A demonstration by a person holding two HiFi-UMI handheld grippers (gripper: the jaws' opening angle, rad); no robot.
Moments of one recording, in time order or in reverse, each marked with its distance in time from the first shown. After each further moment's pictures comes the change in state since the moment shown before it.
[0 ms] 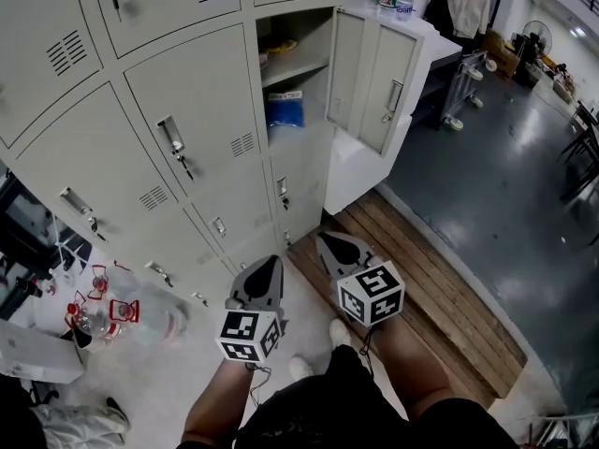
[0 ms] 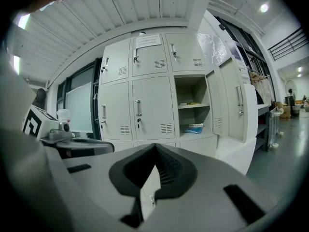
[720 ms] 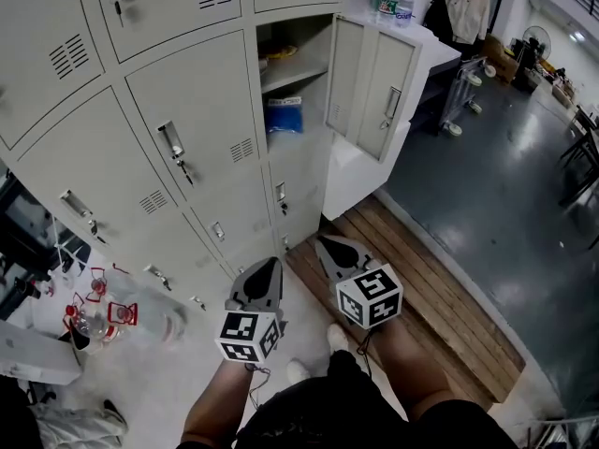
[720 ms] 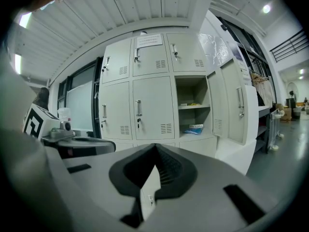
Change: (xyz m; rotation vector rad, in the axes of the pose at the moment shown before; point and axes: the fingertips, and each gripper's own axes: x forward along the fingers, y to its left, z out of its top) left arm 0.005 -0.001 0.004 -0.002 -0.010 0.001; right arm -0.001 -0.003 0.003 -0.018 0.004 0.002
